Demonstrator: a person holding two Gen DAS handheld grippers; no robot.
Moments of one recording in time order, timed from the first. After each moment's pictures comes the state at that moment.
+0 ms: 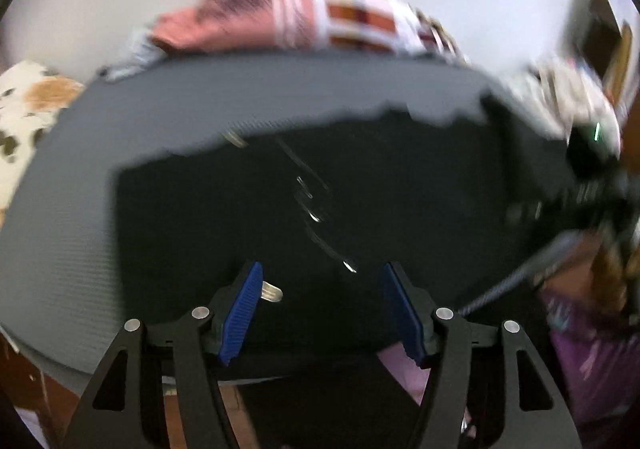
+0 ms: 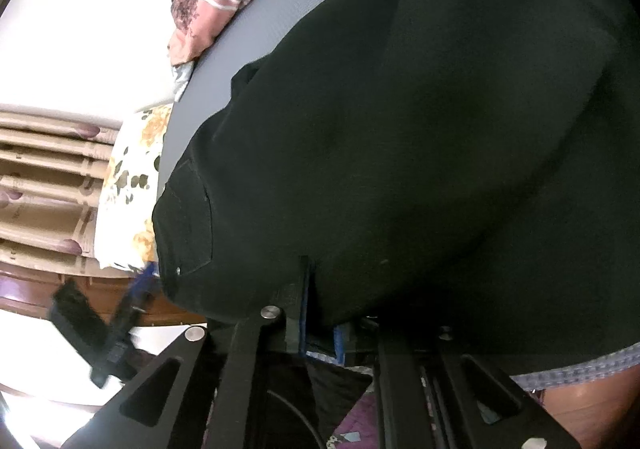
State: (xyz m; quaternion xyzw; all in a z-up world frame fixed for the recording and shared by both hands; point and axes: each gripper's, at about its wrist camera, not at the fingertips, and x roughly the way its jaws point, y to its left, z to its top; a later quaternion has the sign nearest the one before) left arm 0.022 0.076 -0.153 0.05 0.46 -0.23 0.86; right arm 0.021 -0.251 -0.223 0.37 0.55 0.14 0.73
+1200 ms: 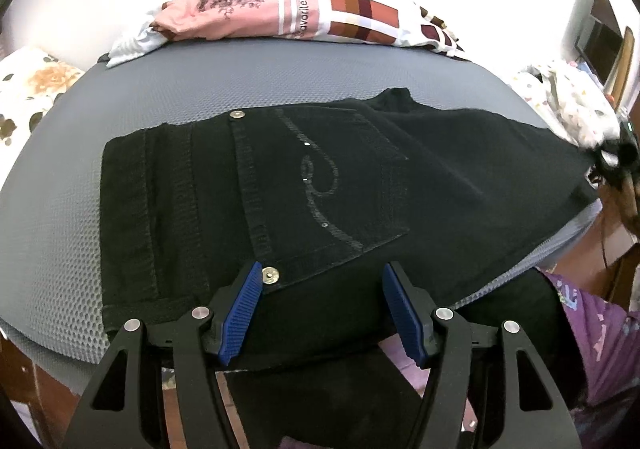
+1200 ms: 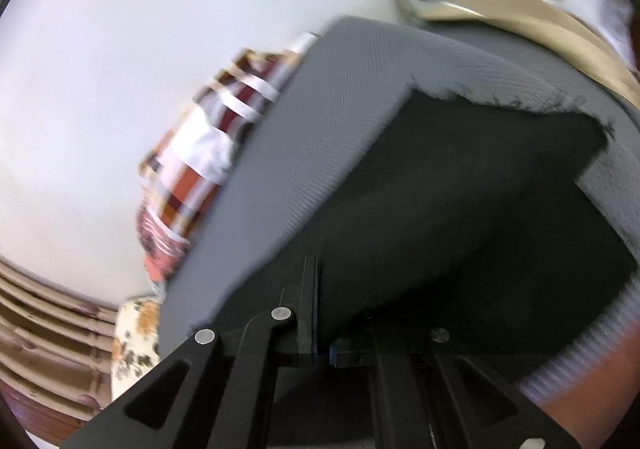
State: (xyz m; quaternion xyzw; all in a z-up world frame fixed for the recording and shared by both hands) left arm 0.012 0.081 -0.162 0.04 0.45 -0.22 0.86; right arm -0.058 -0.543 -0.179 0.48 0.38 -0.07 0.79
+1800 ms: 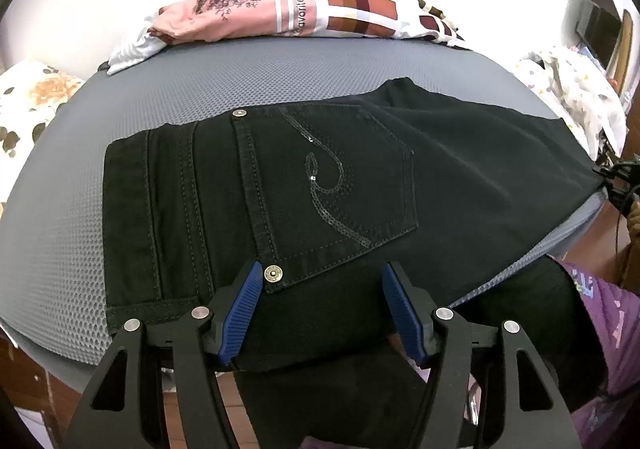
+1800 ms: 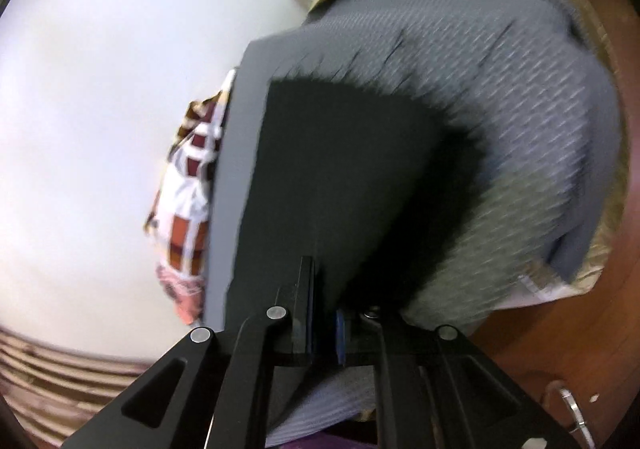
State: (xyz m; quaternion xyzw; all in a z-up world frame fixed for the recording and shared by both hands) left arm 0.011 0.077 -0.166 0.07 0.45 -0.22 0.86; right arm -0.144 -0.590 -0.237 0.61 0.31 -0.10 0.73
